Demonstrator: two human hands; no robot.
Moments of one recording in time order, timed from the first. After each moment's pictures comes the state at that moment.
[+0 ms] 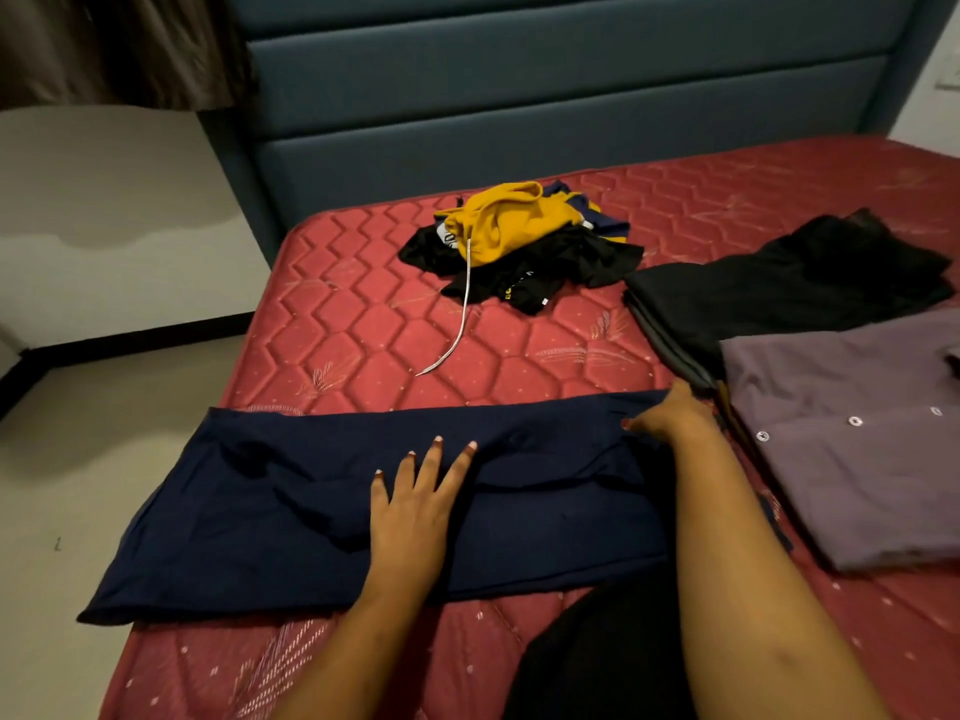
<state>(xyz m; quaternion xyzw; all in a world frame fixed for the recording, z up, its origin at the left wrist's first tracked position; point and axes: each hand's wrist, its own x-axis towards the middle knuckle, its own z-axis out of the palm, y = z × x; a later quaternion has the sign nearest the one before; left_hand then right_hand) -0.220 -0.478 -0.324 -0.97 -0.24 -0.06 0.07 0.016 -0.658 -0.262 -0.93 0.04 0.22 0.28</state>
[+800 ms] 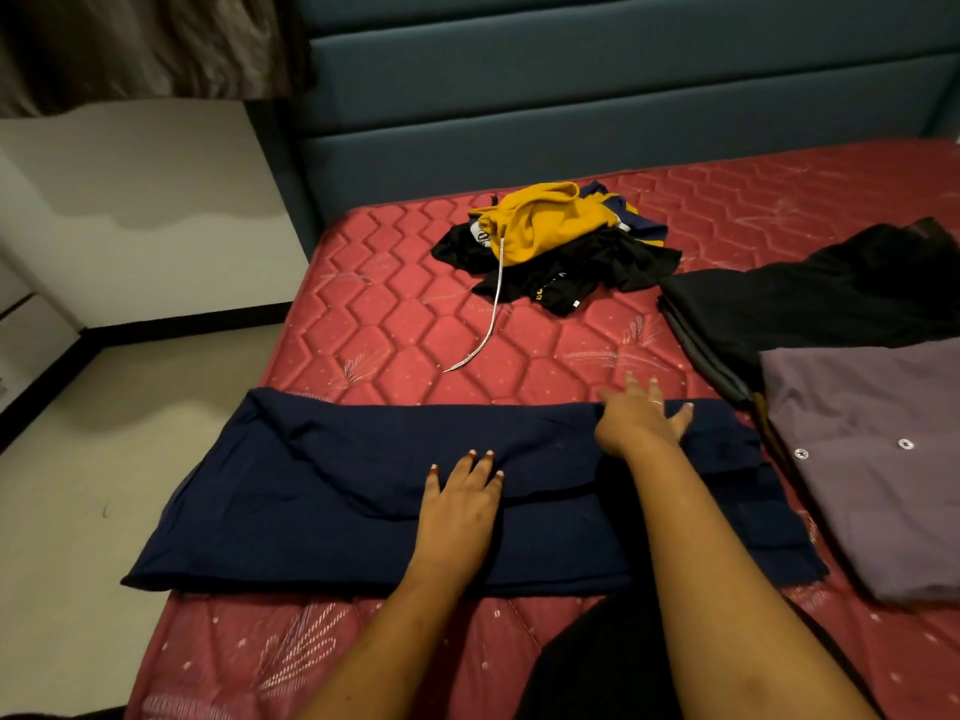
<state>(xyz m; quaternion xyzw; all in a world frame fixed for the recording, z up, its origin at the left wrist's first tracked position) -0.203 -0.490 -0.323 -0.98 -0.20 0.03 0.03 -0.018 -0.602 -0.262 -0.96 -0.20 0.17 0.07</state>
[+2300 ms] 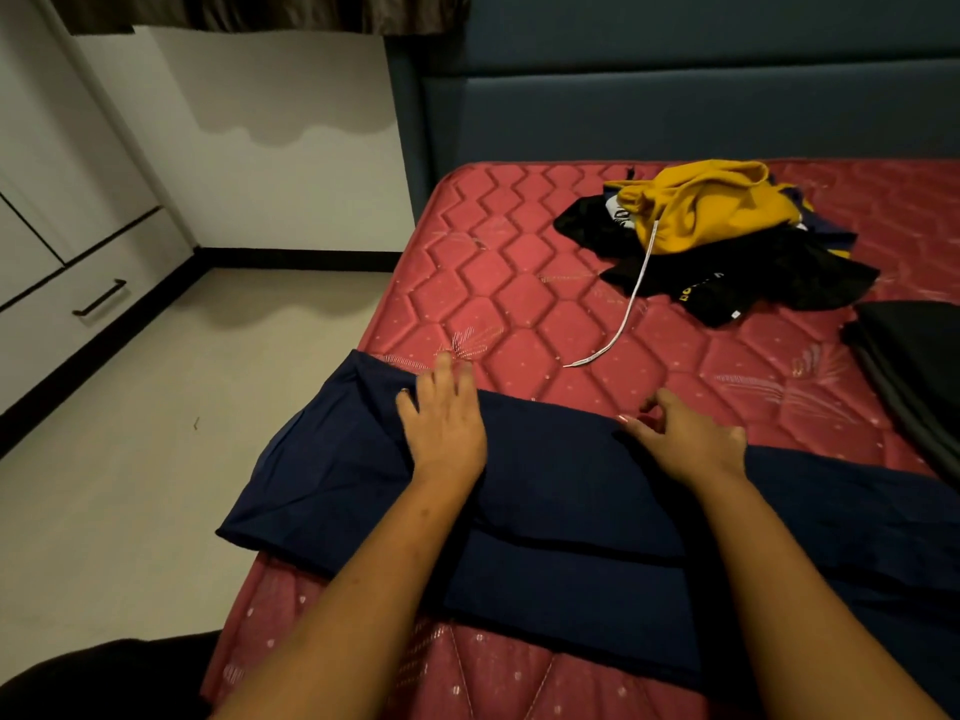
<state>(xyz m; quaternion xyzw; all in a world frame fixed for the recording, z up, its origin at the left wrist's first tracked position) -0.213 -0.341 -0.312 -0.88 -0.44 -0.16 0.07 -0.021 -0.502 -0.314 -0.93 -0.33 0.10 0.14</state>
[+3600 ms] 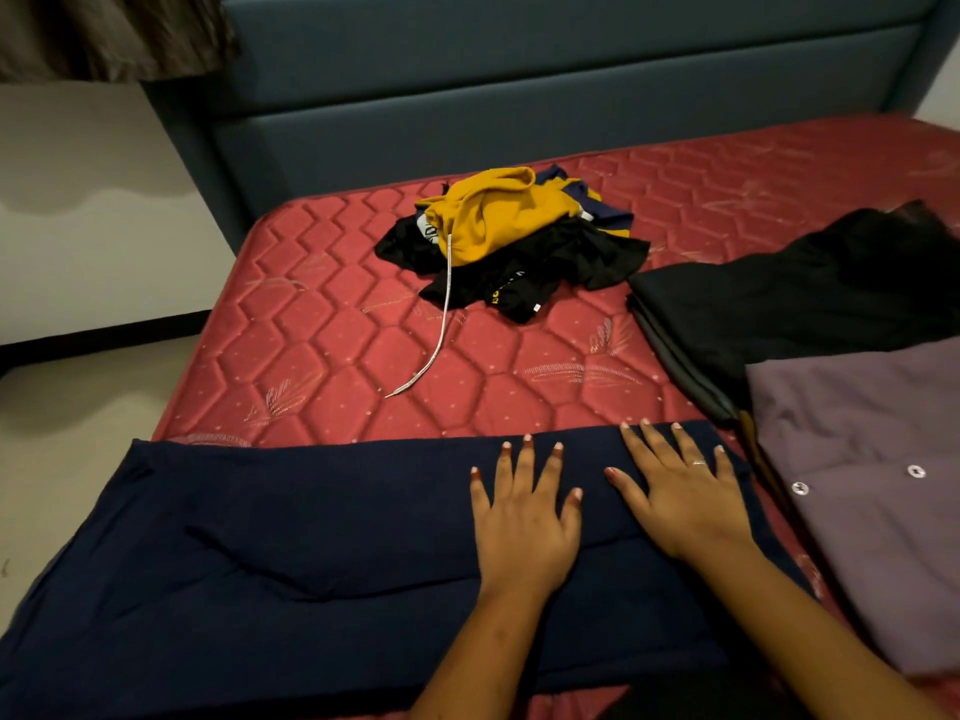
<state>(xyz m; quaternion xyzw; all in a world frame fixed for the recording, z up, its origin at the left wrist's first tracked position) -0.084 -0.540 -0.365 -0.96 -0.24 -0.11 -0.08 0.031 -0.672 -0.342 -0.96 -0.27 0.06 0.02</state>
